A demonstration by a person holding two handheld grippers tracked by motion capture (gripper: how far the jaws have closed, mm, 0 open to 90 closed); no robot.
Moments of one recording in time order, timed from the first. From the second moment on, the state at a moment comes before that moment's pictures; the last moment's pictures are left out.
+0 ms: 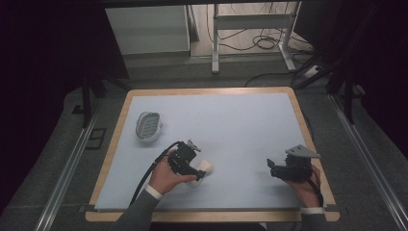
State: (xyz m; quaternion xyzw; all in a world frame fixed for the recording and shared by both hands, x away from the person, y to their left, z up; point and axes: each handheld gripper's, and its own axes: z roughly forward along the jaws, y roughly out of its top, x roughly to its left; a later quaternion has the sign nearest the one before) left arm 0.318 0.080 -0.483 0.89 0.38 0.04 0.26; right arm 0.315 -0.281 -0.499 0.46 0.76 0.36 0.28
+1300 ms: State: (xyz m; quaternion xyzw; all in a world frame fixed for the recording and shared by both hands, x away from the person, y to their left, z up) left arm 0.326 0.065 -0.506 0.90 0.37 0.04 0.22; right arm 0.316 -0.284 -0.499 0.46 0.76 0.35 0.29
